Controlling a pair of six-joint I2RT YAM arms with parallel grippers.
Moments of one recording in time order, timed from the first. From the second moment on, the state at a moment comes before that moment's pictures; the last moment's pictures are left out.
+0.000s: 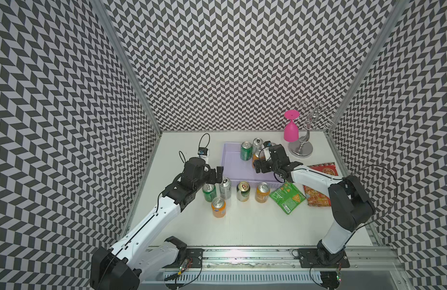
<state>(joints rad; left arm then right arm) -0.47 1.04 0.85 -0.35 -0.11 -0.26 0.49 1.76 1.12 -0.07 0.02 0.19</state>
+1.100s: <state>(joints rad) -0.46 1.05 0.83 -0.31 -0.05 -0.26 0.50 1.90 1.18 0.04 0.11 0.16</state>
